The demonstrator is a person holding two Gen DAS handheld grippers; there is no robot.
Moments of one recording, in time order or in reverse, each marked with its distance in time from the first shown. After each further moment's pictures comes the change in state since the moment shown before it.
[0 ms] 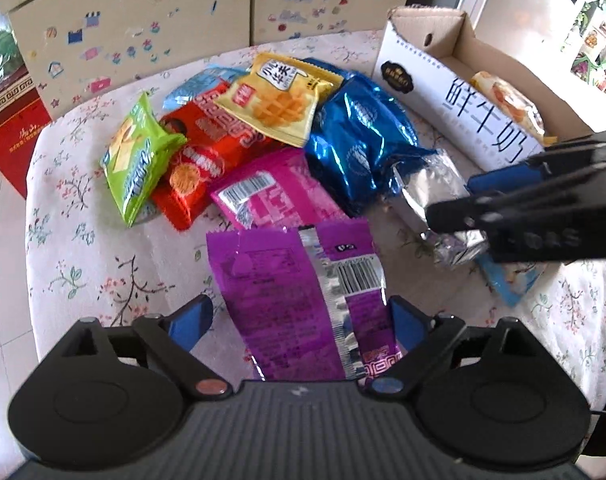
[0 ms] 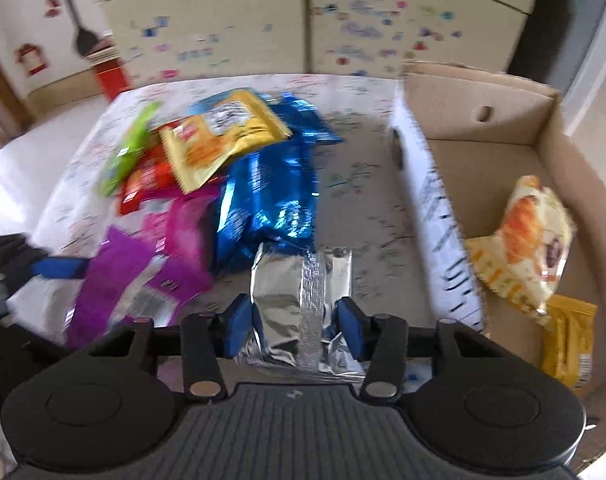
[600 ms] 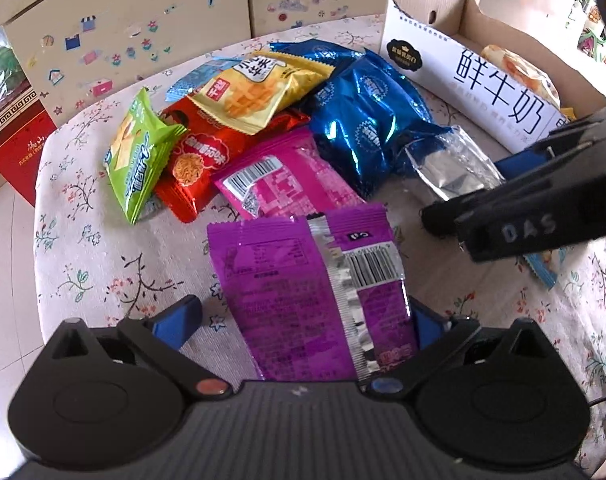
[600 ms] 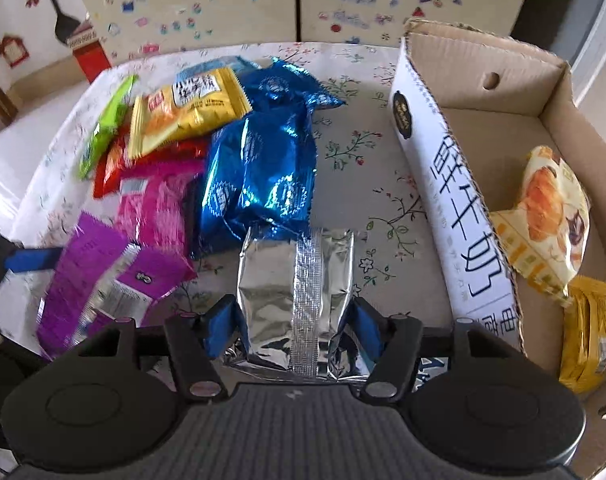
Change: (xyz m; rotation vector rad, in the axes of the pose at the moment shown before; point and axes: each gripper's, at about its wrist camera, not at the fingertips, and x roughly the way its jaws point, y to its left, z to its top) left arm 0.012 -0.003 -0.006 0.063 0.001 0.068; right arm 0.030 0.007 -0.001 0.018 0.055 -0.060
